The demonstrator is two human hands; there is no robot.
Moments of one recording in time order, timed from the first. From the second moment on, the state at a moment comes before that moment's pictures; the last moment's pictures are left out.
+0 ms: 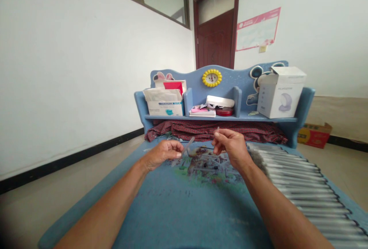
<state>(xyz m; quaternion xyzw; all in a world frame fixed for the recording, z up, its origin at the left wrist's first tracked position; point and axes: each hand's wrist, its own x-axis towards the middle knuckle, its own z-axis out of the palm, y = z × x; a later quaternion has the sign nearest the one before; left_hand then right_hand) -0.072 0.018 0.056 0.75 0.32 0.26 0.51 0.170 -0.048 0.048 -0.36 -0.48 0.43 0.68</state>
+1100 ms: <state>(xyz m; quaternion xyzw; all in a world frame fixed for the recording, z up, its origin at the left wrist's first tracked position) -0.063 0.012 0.053 0.78 0.29 0.19 0.52 0.171 -0.048 0.045 -0.28 -0.40 0.50 0.71</state>
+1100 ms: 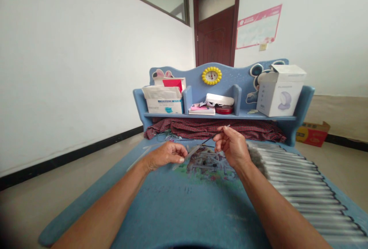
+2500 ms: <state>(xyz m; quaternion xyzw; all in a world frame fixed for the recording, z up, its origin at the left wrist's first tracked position) -0.056 0.004 0.054 0.73 0.24 0.22 0.60 0.176 -0.051 0.032 -0.44 -0.64 0.48 0.41</state>
